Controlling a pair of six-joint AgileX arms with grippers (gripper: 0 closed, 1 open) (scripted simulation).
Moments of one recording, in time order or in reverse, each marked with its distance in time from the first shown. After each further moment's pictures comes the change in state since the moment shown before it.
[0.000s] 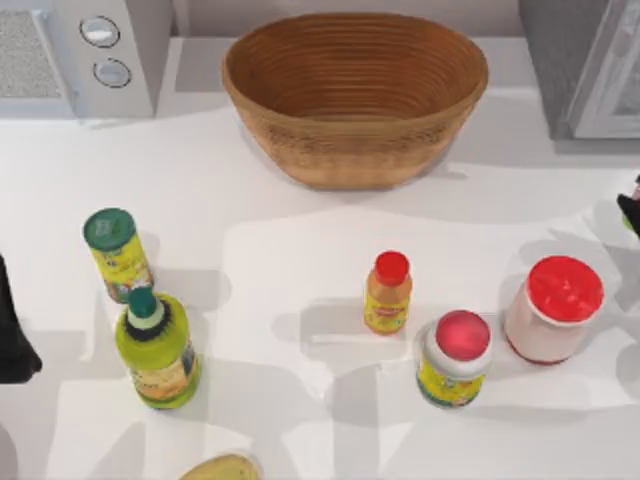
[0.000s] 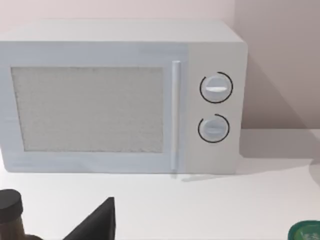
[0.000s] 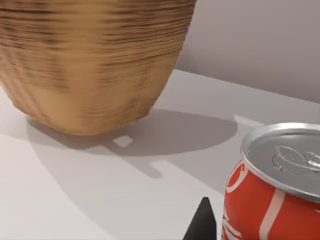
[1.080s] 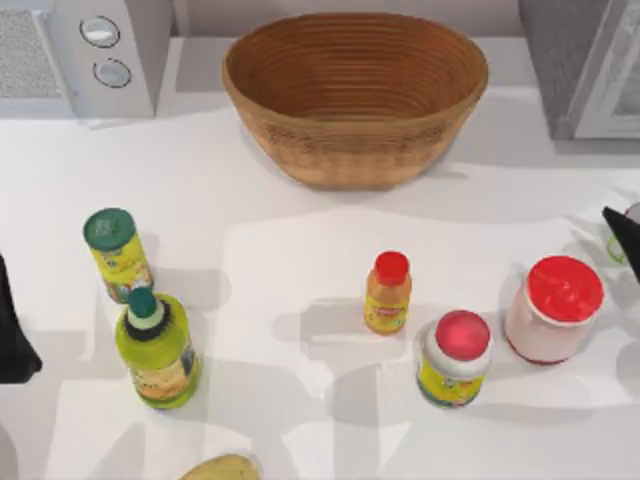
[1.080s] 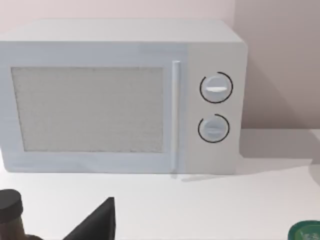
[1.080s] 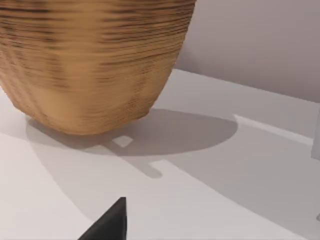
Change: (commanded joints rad) left arm 0.000 0.000 0.000 0.000 0.000 0.000; right arm 0.000 0.000 0.000 0.000 0.000 0.000
